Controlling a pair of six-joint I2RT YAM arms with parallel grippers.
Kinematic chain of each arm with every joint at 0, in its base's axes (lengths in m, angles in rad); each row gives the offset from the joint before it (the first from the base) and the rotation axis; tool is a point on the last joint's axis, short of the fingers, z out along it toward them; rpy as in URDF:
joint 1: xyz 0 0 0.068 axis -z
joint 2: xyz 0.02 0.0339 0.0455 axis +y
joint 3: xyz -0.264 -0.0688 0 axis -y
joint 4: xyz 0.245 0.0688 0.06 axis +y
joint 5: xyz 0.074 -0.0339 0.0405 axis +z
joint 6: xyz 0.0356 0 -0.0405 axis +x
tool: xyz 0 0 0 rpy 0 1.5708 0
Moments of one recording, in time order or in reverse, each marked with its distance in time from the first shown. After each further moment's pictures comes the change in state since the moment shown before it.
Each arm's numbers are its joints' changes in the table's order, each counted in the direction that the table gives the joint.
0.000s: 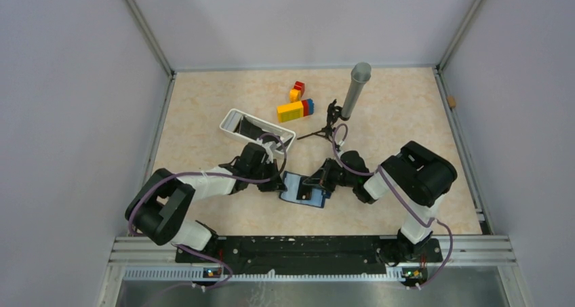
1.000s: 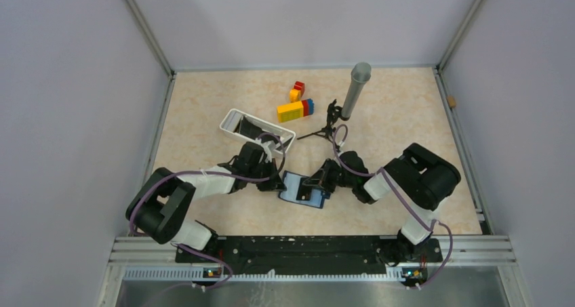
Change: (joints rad) left arm -0.030 0.006 -0.002 -0.006 -0.028 0.003; right arm -0.020 -0.043 0.000 0.076 -0.045 0.007
